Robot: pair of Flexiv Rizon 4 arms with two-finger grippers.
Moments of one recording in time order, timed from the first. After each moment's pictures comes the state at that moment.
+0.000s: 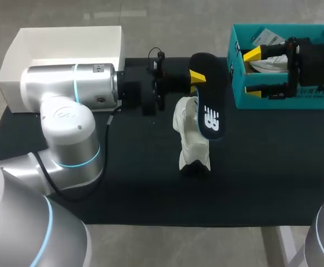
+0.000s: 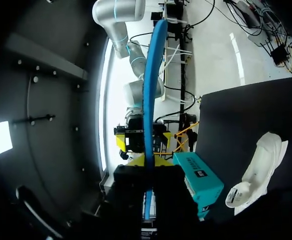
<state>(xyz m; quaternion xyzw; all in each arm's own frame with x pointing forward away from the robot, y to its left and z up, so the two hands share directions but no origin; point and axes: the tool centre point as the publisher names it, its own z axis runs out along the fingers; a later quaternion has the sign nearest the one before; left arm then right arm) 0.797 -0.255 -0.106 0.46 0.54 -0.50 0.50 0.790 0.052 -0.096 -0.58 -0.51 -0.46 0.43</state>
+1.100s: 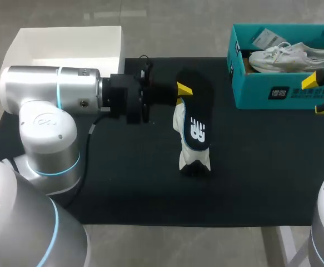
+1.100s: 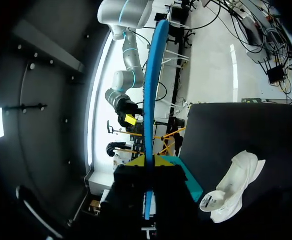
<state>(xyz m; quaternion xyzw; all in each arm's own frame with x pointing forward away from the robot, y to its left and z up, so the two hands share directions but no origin) 0.767 -0.225 -0.120 0.45 0.58 -0.50 0.45 0.736 -0.085 -0.127 -0.67 -0.59 -0.39 0.24</state>
